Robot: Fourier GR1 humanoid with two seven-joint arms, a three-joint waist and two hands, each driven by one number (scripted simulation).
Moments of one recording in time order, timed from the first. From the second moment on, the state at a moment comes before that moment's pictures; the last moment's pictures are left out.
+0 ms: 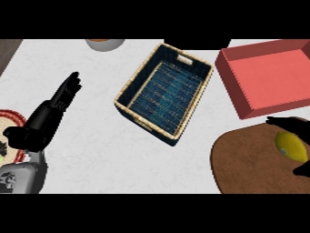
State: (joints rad) left arm -0.18 0.18 0.05 -1.57 -0.08 -0.21 0.01; right arm -0.18 -0.55 -0.11 -1.11 0.97 0.35 -0.62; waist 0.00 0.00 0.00
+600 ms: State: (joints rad) left arm -0.19 0.17 0.07 -1.57 -0.08 -0.22 0.03; right arm -0.18 -0.55 -0.05 -1.06 1.09 0.21 -0.72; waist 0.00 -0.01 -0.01
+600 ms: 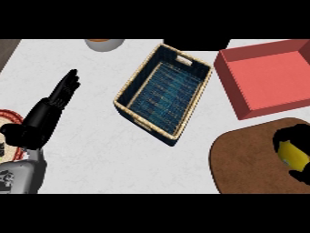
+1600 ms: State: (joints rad) left arm -0.18 0.15 0.03 -1.59 -0.08 -0.24 0.04; right arm -0.26 -0.04 0.12 -1.40 1.10 0.14 0.08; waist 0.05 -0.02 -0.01
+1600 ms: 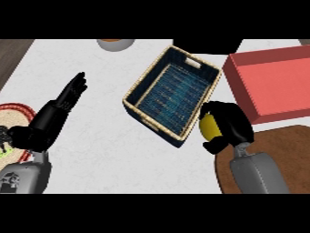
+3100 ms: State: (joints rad) left arm -0.25 0.14 0.00 -1.53 -0.10 -0.24 0.03; right arm -1.05 -0.01 0.47 -1.41 1.15 -0.30 1.20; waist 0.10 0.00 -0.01
